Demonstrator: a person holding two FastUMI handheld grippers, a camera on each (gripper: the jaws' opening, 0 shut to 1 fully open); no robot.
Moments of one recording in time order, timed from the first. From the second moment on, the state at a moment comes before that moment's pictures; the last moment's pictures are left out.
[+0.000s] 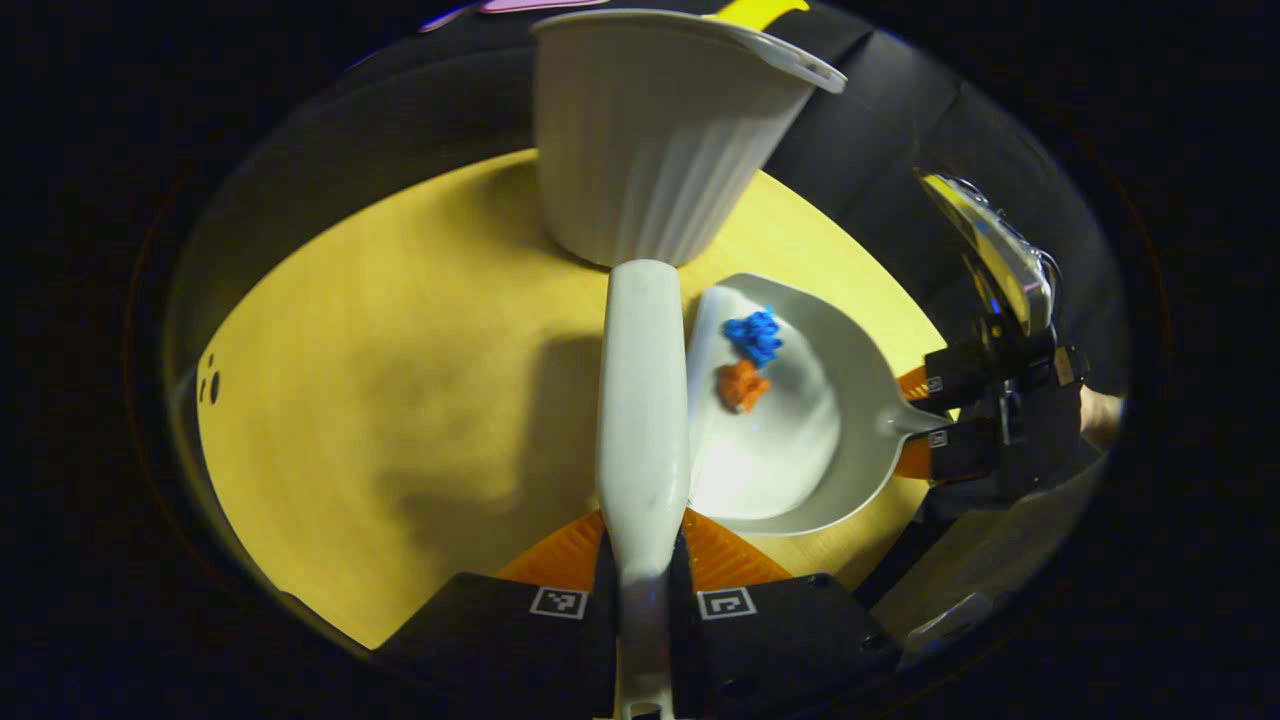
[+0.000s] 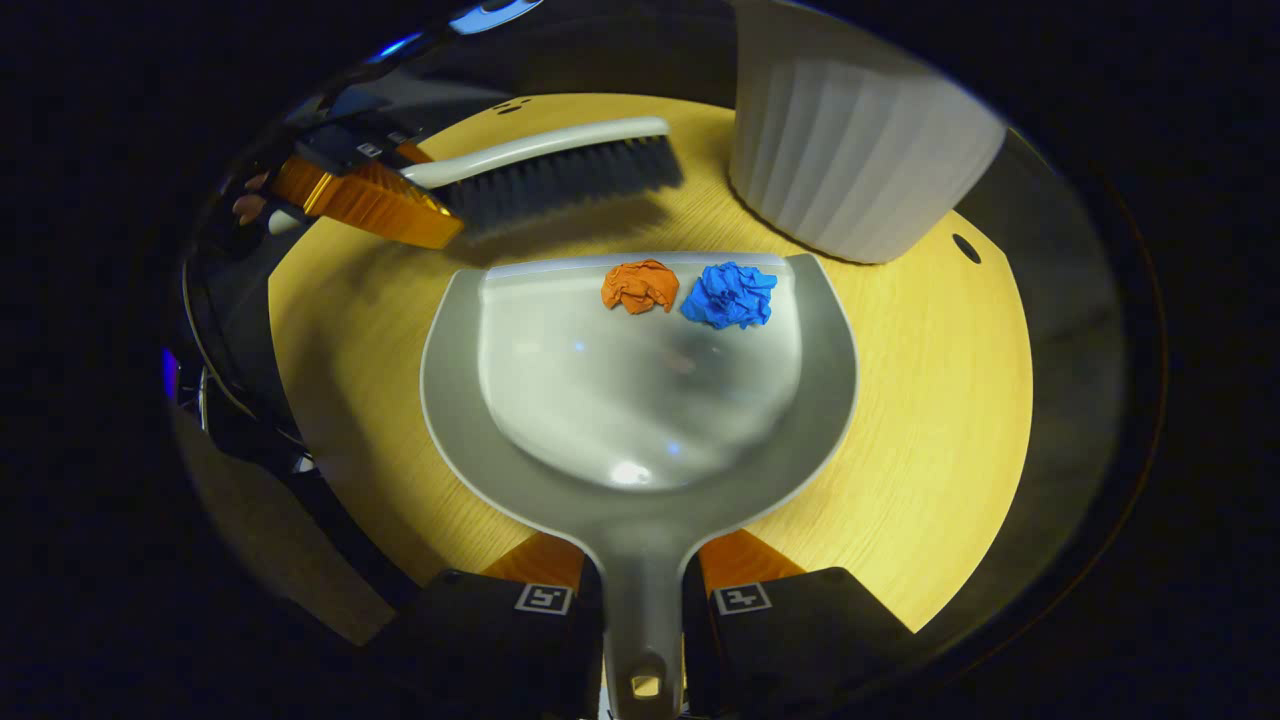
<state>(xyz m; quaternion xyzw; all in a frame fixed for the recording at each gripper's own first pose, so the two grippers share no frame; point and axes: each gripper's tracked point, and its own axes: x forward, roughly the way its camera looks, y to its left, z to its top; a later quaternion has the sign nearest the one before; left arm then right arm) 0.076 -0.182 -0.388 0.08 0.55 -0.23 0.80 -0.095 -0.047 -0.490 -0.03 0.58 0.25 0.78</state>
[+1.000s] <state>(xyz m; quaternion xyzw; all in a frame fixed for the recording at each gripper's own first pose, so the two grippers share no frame) -0.005 -0.033 -0.437 0.05 0.55 -0.14 0.82 -0.030 -0.167 -0.246 0.03 0.54 0.06 0.84</state>
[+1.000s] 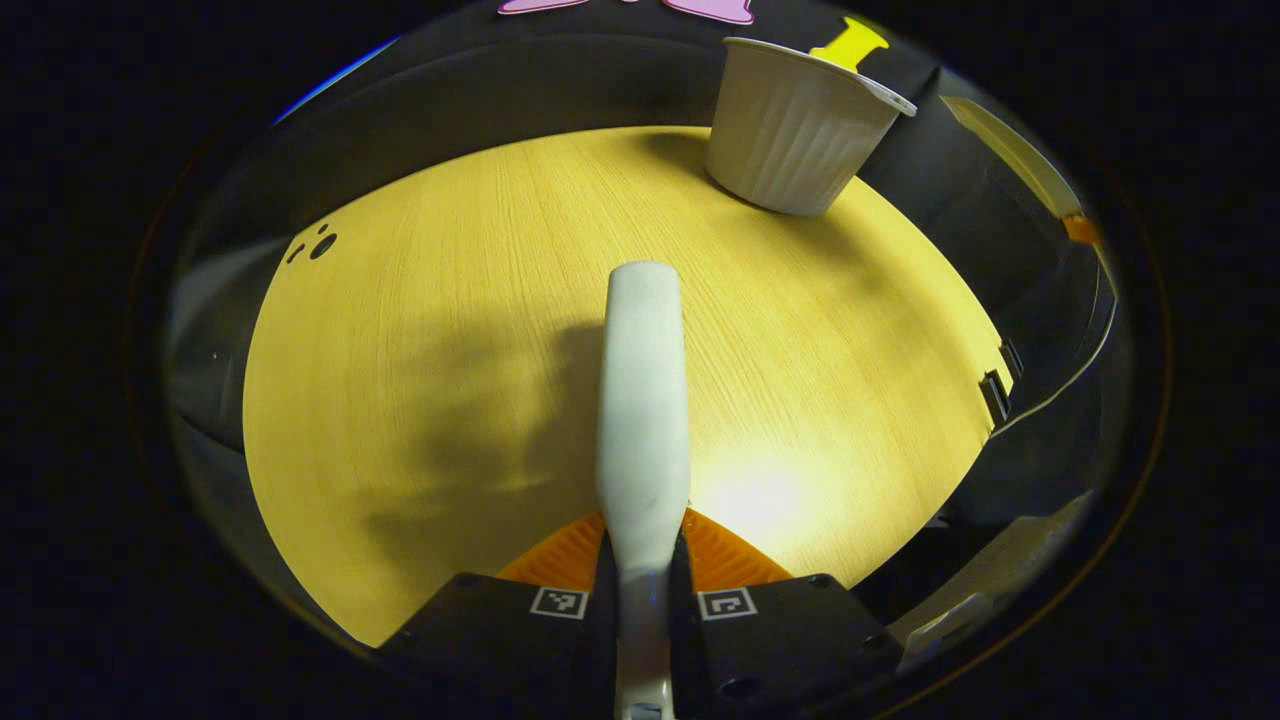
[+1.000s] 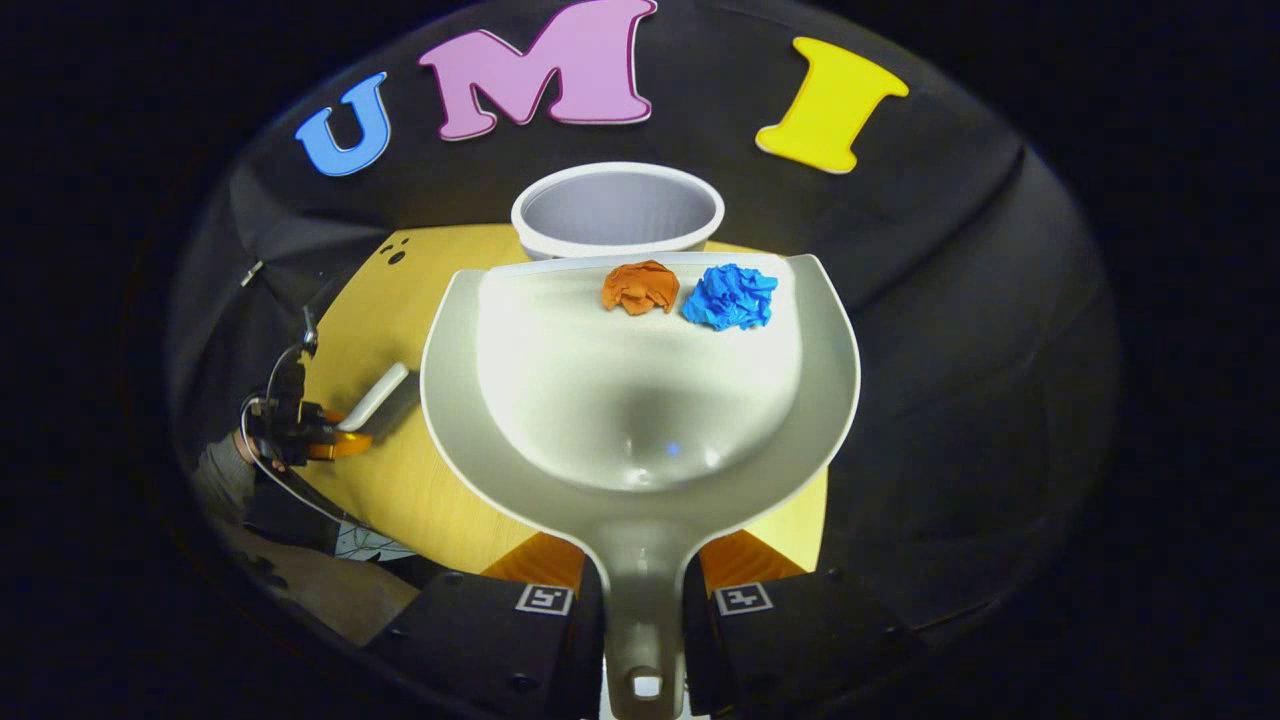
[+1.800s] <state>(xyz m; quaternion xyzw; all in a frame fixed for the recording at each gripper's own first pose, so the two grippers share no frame) -0.013 0.003 -0.448 0.06 0.54 -0.19 0.82 0.097 -0.203 -0.241 -0.13 0.60 0.01 0.79</state>
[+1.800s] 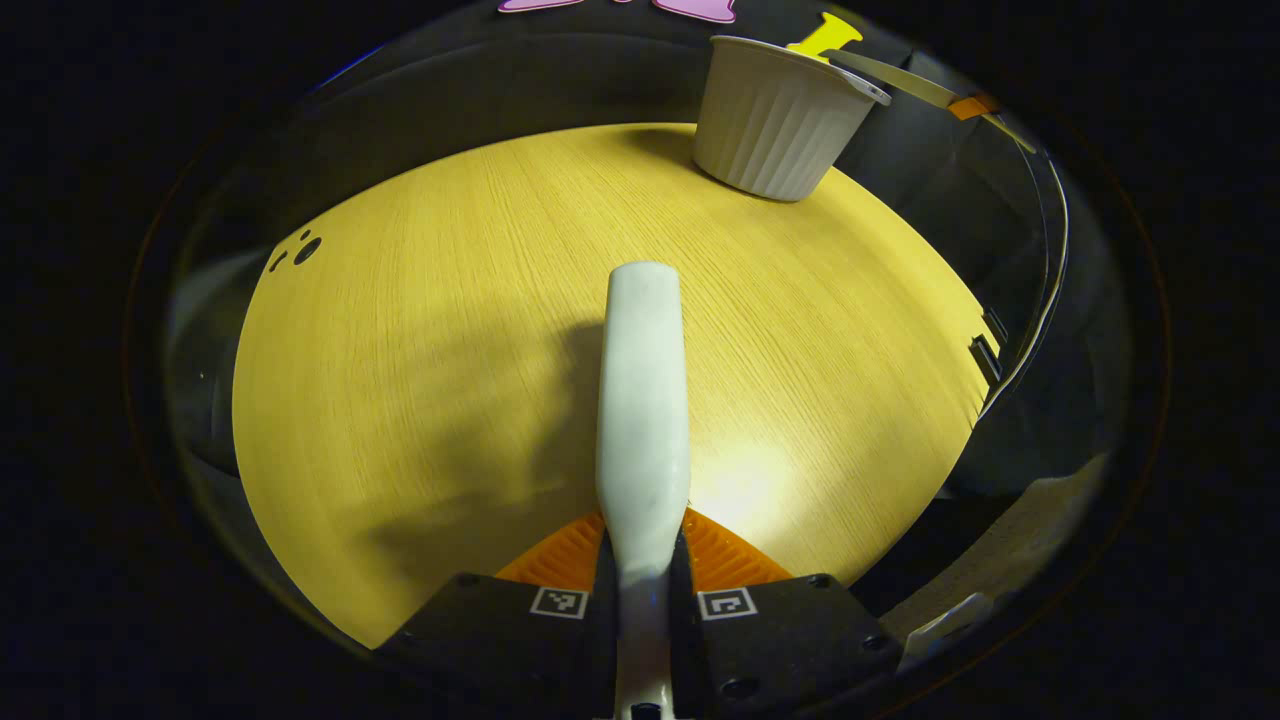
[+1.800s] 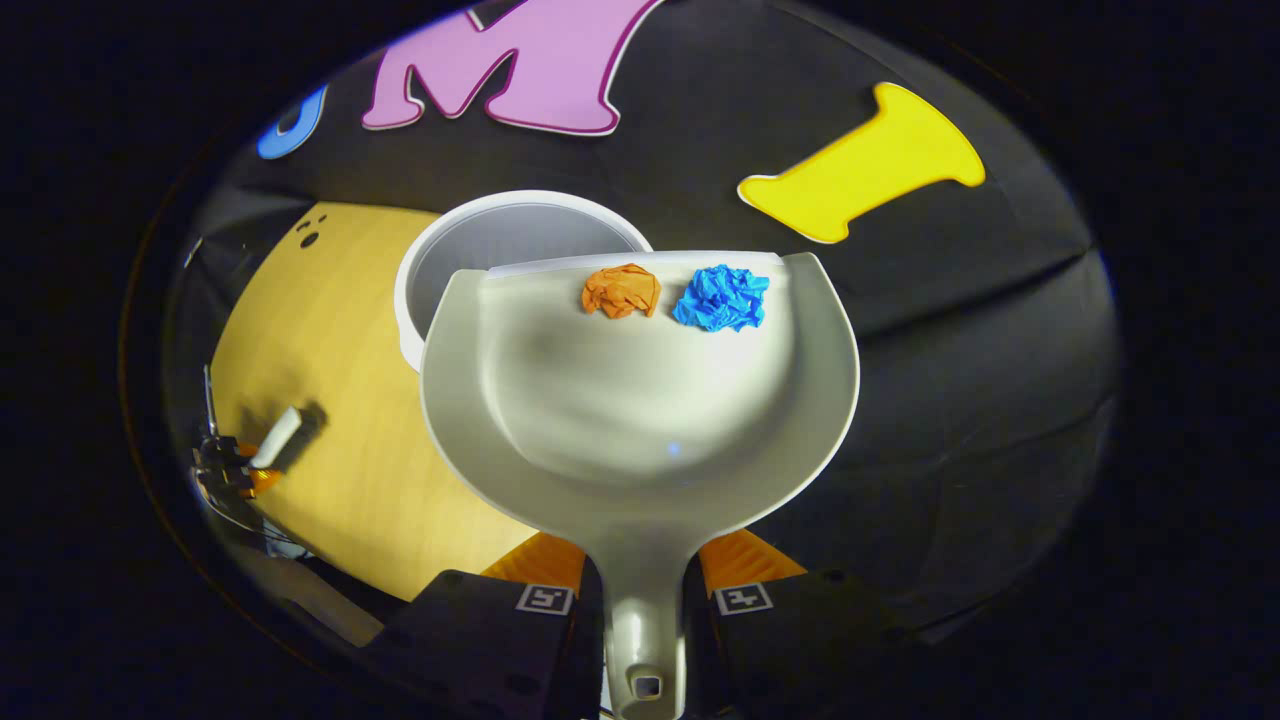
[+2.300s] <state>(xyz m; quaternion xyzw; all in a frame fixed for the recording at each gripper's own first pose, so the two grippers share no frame) -0.011 0.014 -0.452 0.05 0.54 -0.19 0.82 0.127 -0.211 -0.231 -0.25 0.67 0.05 0.70</state>
